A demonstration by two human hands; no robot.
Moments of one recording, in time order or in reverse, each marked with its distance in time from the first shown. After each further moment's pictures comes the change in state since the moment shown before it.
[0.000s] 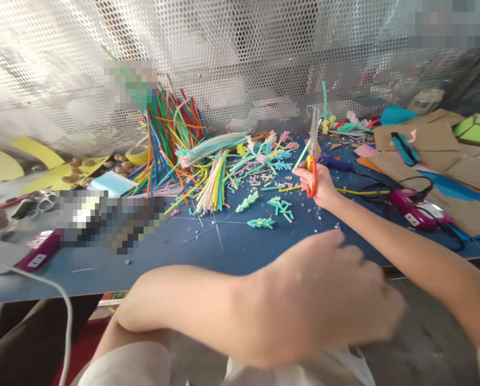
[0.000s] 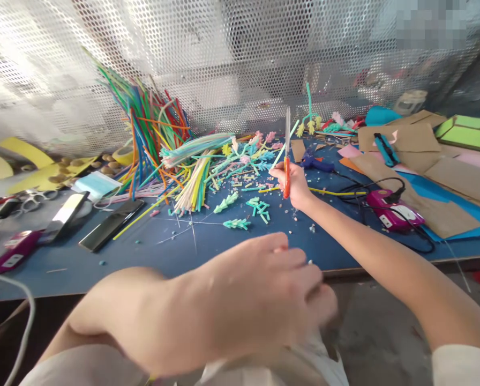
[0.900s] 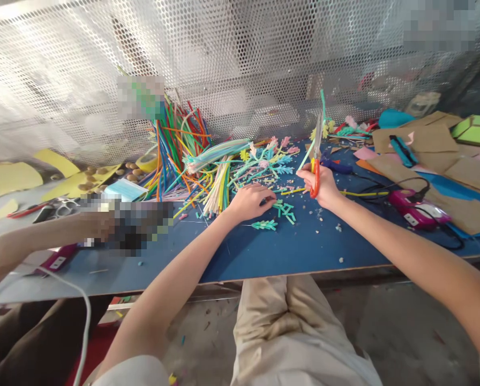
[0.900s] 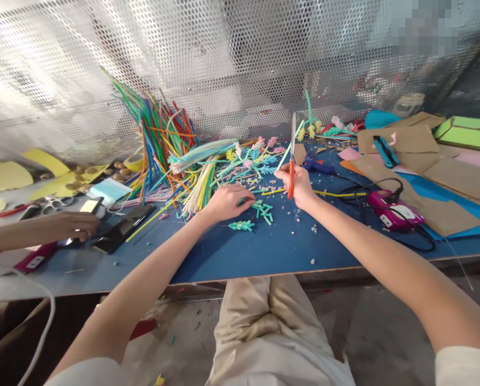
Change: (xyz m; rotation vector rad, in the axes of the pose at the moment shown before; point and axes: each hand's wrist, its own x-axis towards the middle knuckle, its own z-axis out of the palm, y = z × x) left_hand -0.069 -0.155 0.159 -0.184 0.232 -0.481; right_hand 0.004 0.001 -0.007 0.055 0.015 -0.022
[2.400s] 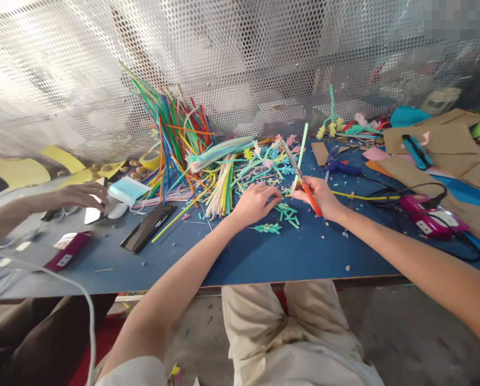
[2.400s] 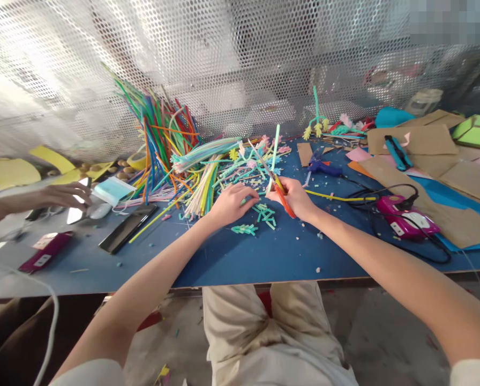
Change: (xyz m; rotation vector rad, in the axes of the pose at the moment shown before) left_hand 0.002 0.005 0.001 -0.158 0.035 -0.123; right_hand -0.024 0.000 0.006 -0.417 -0.342 -0.105
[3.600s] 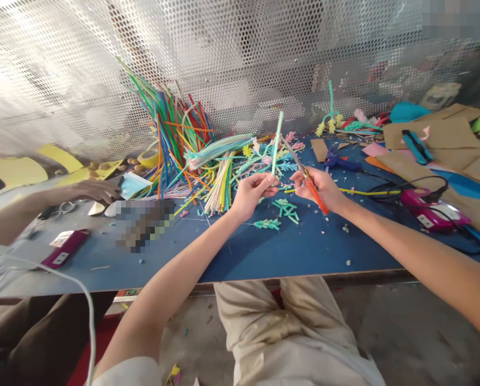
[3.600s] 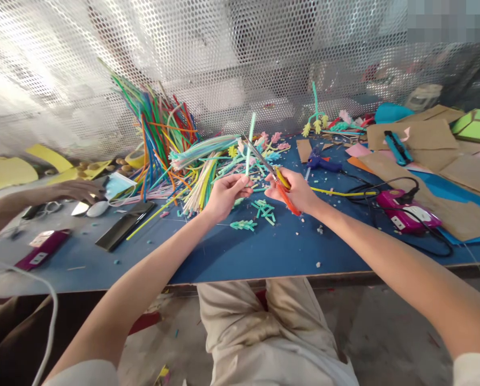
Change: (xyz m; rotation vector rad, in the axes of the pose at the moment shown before) left_hand 0.009 0.015 0.005 -1.289 0.272 -0.610; right_hand -0.005 -0.015 -0.011 -0.152 -0.022 -0.096
